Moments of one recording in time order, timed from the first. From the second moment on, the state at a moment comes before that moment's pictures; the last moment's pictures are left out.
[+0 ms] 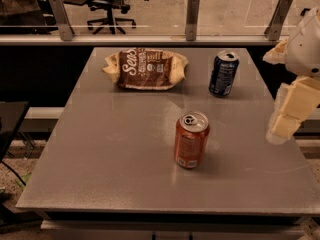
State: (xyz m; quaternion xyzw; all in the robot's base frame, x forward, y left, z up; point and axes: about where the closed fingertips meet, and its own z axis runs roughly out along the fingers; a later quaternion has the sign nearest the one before) arm 0.438 -0.208 0.969 -0.60 0.78 0.00 0.16
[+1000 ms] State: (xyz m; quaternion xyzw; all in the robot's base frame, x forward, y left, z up) arm 0.428 -0.134 0.928 -0.62 0.72 0.13 0.30
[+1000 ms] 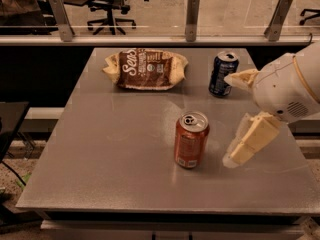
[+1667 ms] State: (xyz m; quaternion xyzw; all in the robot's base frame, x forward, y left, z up) arm 0.426 -0.090 0.908 -0.62 0.69 0.18 0.33
